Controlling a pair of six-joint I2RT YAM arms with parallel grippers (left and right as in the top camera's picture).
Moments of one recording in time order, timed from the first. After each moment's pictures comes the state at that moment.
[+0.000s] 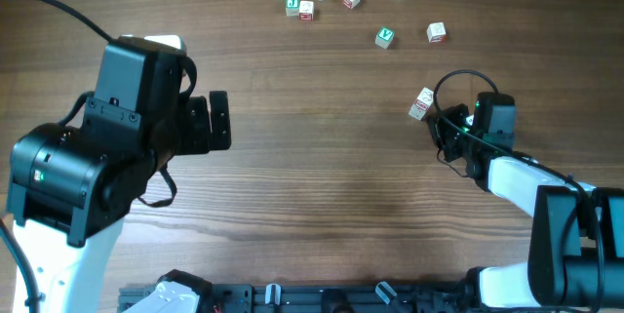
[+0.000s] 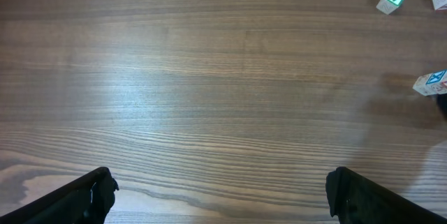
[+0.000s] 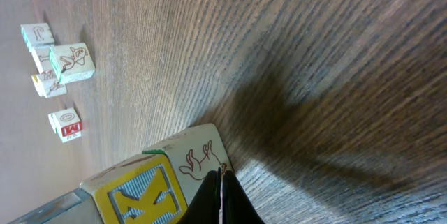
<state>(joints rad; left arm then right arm) -0.36 1.26 1.82 -1.55 -0.24 -0.34 -0.05 1.62 0.54 0.23 -0.33 1.19</state>
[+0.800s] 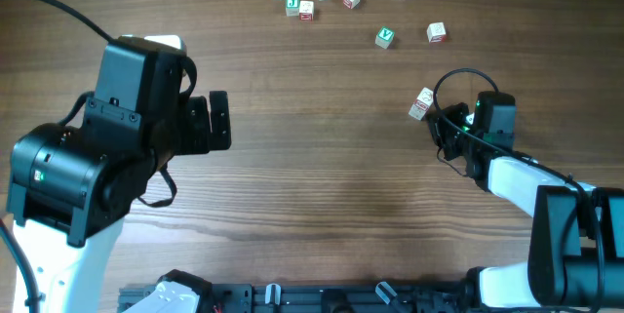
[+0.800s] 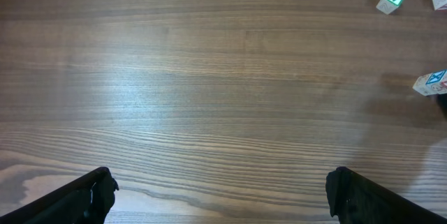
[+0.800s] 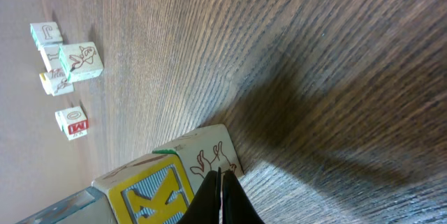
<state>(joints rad) -0.36 1.26 1.82 -1.55 -0.24 -0.34 -0.05 1.62 0.54 0.25 -0.34 1.19</state>
